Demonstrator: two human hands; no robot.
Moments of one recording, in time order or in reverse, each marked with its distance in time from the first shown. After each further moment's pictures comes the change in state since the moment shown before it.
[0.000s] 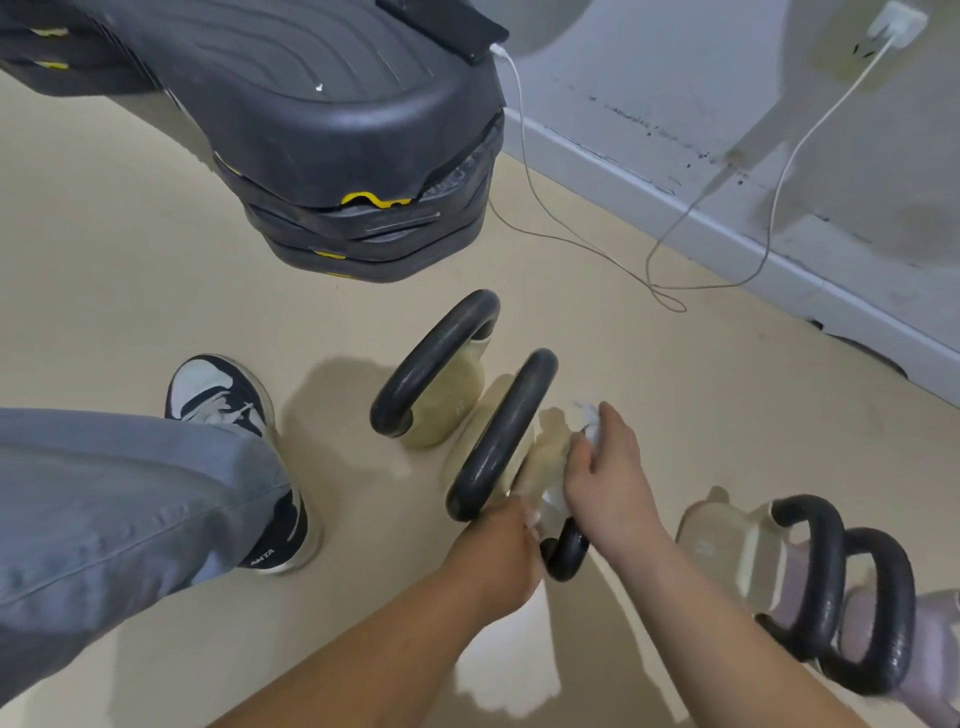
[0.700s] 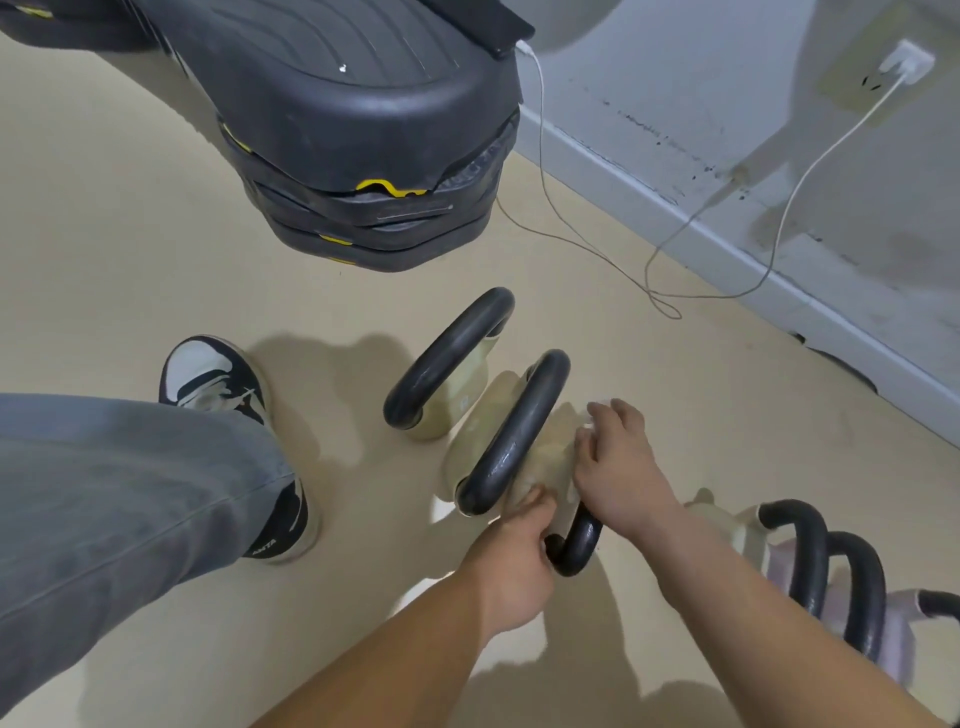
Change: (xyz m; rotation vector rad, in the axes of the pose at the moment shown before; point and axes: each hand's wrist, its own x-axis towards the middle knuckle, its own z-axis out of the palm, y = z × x) left_hand -0.004 -0.002 0.014 -0.408 0.013 0.120; right_hand 0.022 0.002 -0.004 -0.394 -0.109 -0.040
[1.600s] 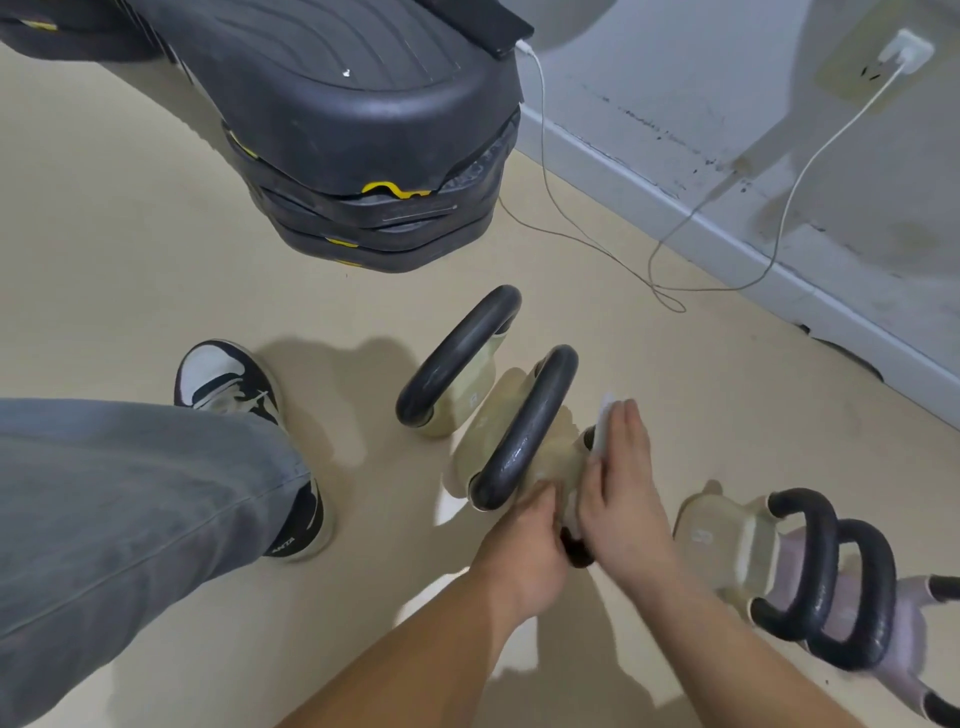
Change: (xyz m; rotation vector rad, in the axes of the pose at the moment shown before) left_hand 0.007 -0.011 0.004 0.257 0.041 0.072; right_hand -0.041 0.011 0.026 0.178 0.159 -0.150
